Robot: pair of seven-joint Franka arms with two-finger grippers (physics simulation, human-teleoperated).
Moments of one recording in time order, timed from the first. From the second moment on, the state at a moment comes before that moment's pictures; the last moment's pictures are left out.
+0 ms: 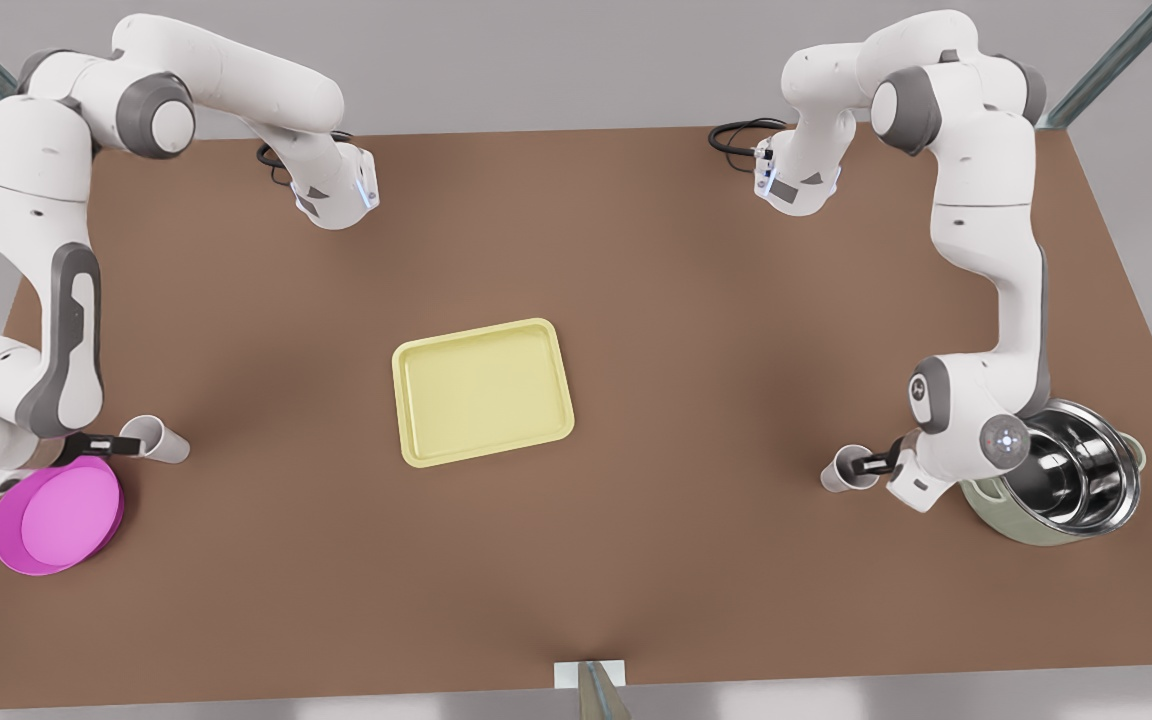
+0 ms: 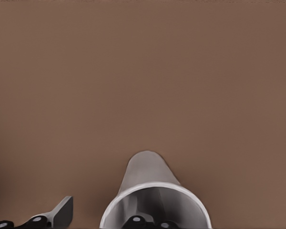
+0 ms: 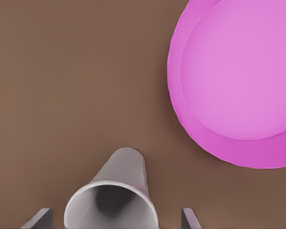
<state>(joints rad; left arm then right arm) 0.04 0.67 -0.02 -1.60 -0.05 2.14 -0.07 -0.39 0.61 -0.03 -1.55 0.00 1.95 -0.35</state>
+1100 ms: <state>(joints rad) -0.59 0.91 -0.30 -1.20 -0.06 2.13 -0.90 -0.40 0.54 0.03 -1.74 0.01 2.20 -0.54</state>
